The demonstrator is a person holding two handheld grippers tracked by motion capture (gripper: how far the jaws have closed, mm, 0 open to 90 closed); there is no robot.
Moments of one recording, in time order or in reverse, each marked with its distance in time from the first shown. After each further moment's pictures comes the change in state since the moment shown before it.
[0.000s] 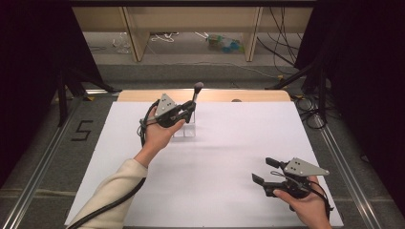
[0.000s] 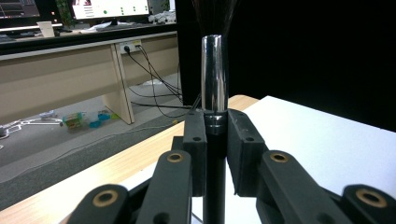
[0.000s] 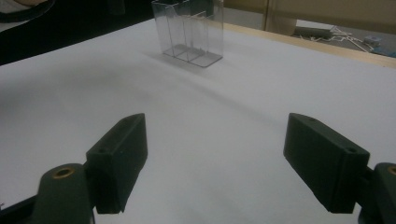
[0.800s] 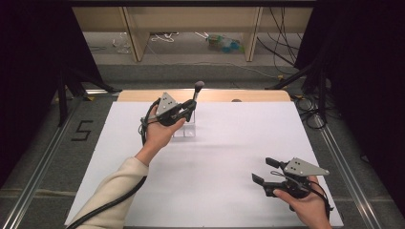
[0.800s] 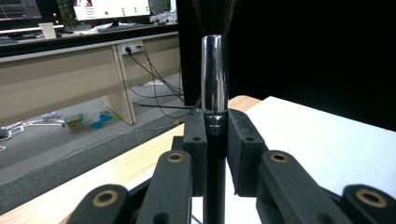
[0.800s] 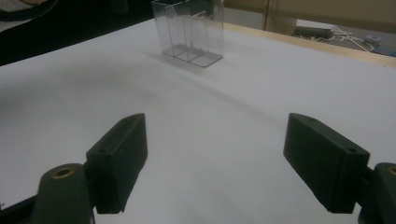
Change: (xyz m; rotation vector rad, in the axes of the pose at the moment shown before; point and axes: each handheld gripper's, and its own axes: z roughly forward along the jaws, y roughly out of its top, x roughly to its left) left arm 0.001 0.001 0.004 0.000 0.005 0.007; right arm 0.000 0.000 0.000 0.006 0.004 0.008
